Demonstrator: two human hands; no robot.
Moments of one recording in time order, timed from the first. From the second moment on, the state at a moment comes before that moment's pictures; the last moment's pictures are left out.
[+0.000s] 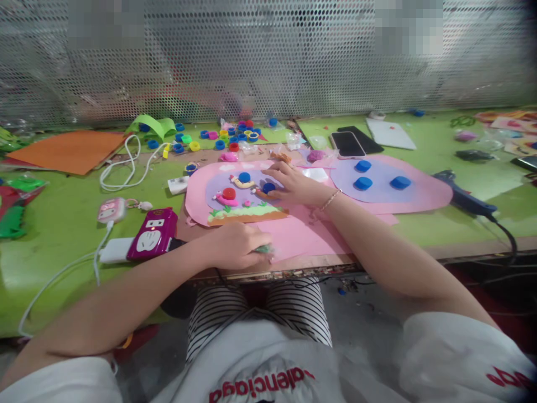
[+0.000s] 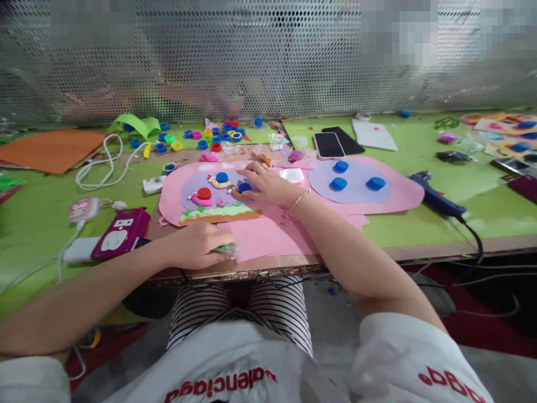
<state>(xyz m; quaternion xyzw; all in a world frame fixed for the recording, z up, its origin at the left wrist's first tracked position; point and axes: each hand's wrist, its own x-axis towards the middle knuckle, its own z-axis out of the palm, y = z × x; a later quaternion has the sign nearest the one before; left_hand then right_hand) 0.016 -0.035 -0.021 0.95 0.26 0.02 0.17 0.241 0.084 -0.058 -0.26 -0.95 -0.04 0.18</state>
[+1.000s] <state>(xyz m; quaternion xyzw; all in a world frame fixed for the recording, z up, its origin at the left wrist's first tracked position) 0.017 -0.007 -0.044 0.64 0.45 0.33 0.53 0.217 0.034 -0.013 -0.12 -0.92 0.14 0.35</state>
